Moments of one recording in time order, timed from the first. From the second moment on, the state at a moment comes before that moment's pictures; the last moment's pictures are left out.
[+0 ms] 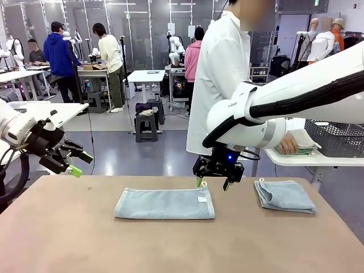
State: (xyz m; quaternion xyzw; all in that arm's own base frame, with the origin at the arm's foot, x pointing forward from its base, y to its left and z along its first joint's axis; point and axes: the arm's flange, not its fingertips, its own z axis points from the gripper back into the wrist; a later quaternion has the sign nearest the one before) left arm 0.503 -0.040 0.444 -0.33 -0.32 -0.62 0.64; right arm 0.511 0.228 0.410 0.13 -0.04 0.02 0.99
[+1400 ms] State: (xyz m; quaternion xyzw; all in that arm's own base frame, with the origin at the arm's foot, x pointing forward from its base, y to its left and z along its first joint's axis) left arm 0.503 -0.039 0.444 -0.33 -0.32 -0.62 0.64; right arm 0.565 0.250 0.313 0.08 -0.05 -0.04 0.99
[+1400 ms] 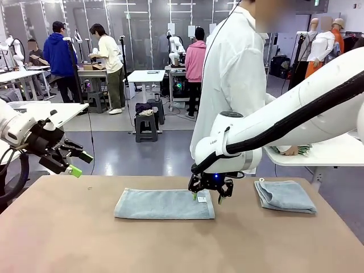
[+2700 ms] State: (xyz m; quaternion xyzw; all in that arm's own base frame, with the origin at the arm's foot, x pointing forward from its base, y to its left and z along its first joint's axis) left arm 0.503 -0.039 0.444 -0.33 -0.32 -0.62 0.64; right arm 0.585 0.254 0.291 0.06 -0.05 -0.05 1.00
